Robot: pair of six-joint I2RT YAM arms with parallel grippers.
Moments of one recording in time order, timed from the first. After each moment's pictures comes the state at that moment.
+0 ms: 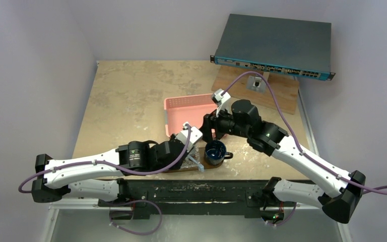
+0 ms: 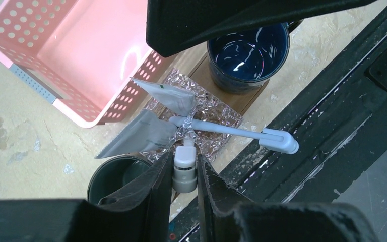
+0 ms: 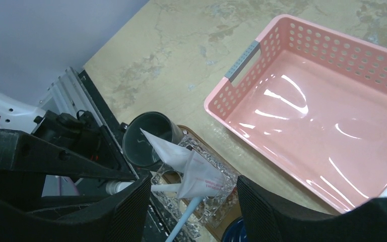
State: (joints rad) left arm -1.35 1.07 1.05 -0.75 -0.50 -0.33; right arm 0.82 1.07 1.03 -0.37 -0.20 0.31
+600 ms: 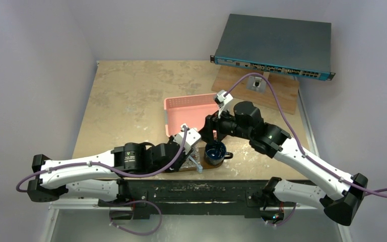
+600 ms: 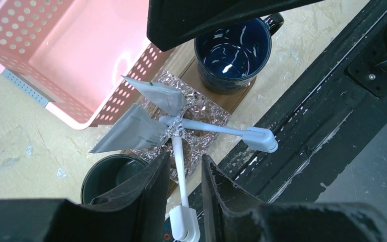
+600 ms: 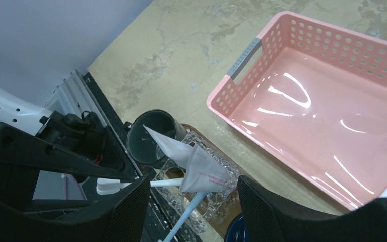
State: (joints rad) left arm -1.38 1.04 1.05 -0.75 -0.50 -0.34; right arm 0.82 1.04 1.01 -0.37 -0.20 0.33
